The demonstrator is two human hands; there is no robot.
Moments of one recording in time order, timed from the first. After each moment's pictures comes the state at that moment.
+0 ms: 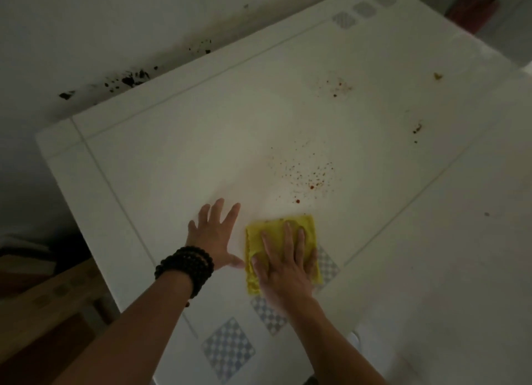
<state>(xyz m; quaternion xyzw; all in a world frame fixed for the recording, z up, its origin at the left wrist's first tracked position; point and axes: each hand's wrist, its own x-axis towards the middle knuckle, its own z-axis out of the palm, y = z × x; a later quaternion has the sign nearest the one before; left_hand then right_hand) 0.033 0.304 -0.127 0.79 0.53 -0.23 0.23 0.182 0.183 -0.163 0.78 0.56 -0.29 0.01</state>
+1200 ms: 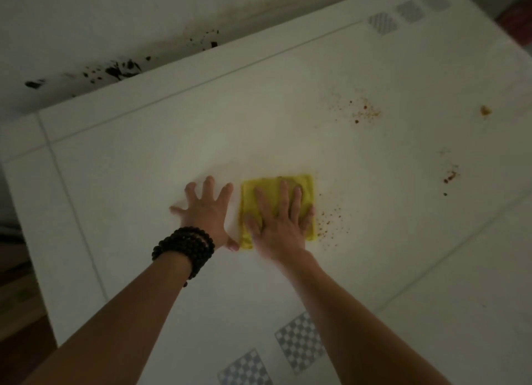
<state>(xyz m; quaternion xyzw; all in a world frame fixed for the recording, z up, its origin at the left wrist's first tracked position) 0.096 0.427 -0.132 0.71 0.62 -0.25 0.20 0.245 0.376 -0.166 0.73 0.62 -0.28 0.05</state>
